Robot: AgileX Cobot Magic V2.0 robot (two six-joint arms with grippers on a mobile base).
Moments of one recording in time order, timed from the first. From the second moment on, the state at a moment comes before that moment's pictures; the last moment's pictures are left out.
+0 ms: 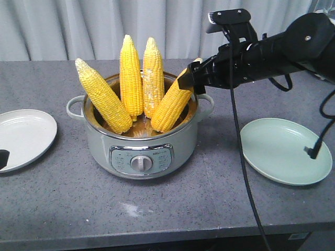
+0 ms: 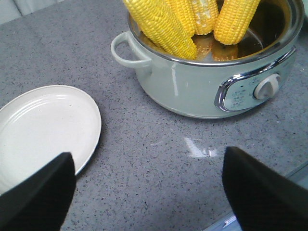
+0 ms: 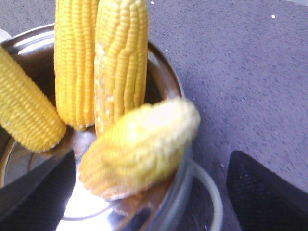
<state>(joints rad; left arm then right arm) -0.19 0.74 -0.91 -0.17 0.89 0.28 0.30 1.72 -1.51 0.55 0.65 -0.51</state>
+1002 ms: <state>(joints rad) -0.19 0.74 -0.91 -0.17 0.93 0.28 0.35 1.86 -1.63 0.69 0.75 -0.67</state>
